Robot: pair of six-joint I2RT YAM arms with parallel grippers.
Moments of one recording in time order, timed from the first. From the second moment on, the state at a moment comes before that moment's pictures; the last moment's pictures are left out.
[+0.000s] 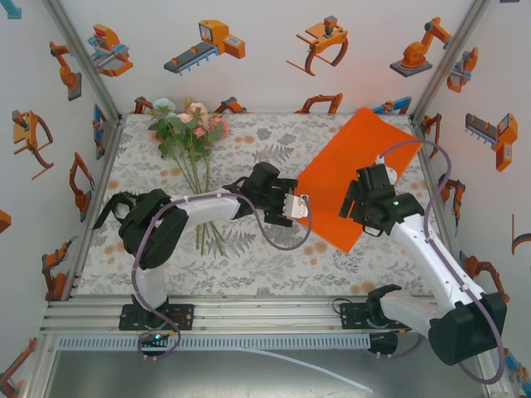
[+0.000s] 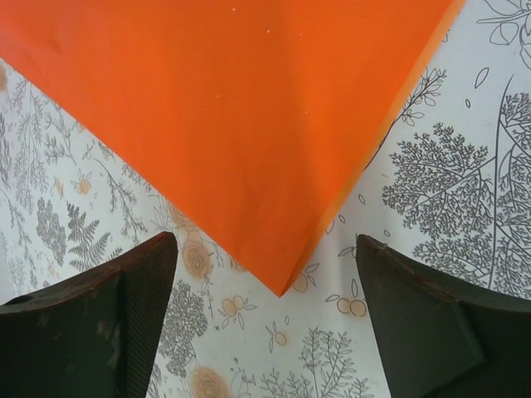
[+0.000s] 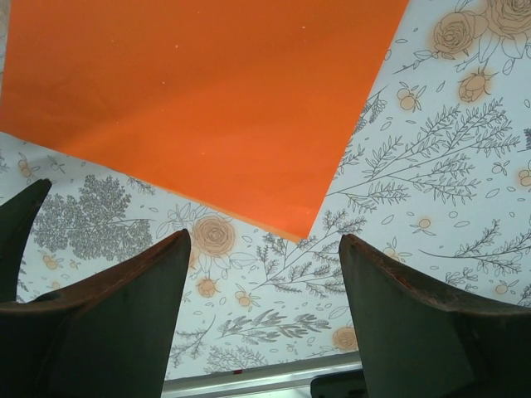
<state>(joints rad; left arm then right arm) -0.86 1.90 1.18 0.01 0.32 1.05 0.33 1.06 0.93 -0.86 0.21 0.59</state>
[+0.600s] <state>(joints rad) -0.87 2.00 1.22 0.03 0.30 1.12 0.33 1.01 0.93 -0.89 0.22 0.58</state>
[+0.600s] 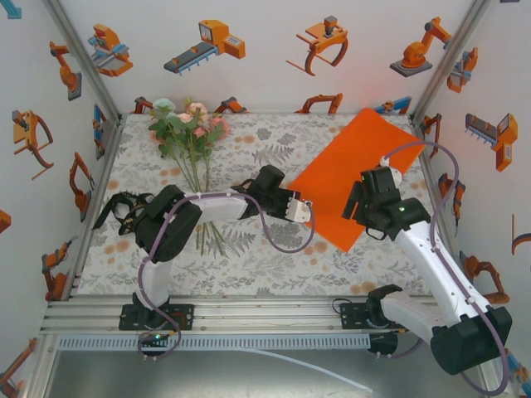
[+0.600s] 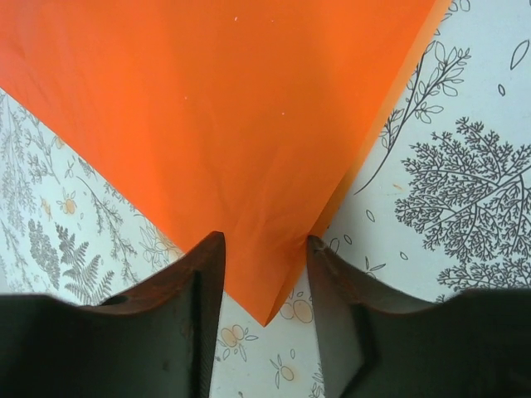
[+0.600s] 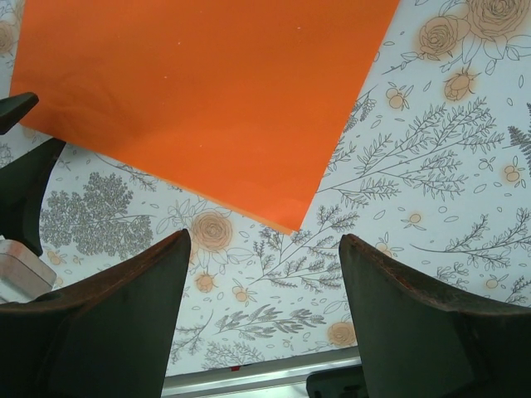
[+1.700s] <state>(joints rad) -0.87 1.89 1.19 0.21 0.25 0.19 -0.06 0.81 0.79 -0.83 0.00 0.87</state>
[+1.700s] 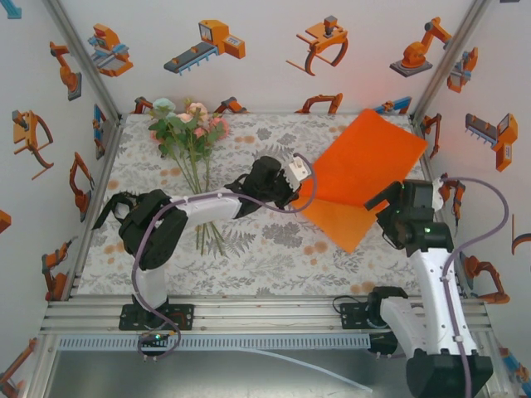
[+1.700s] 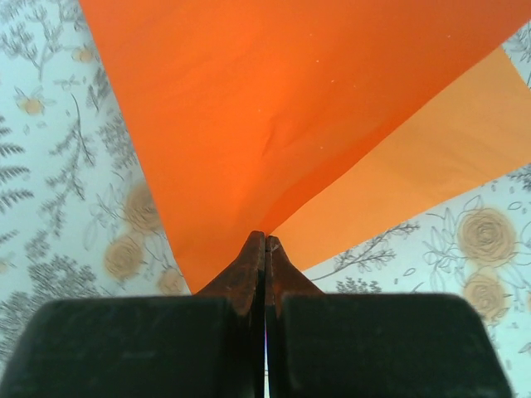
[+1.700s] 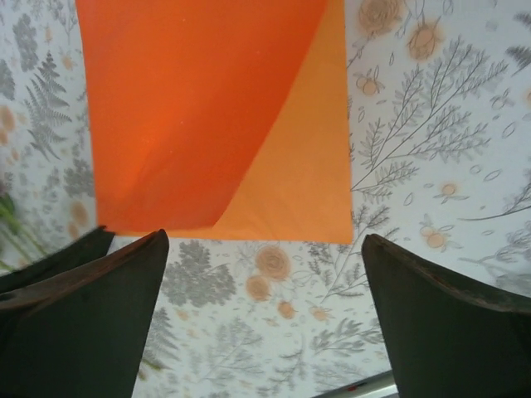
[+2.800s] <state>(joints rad) -0.87 1.53 0.86 0.38 0.25 -0.09 0.21 1.08 1.17 -0.75 -0.17 0.61</state>
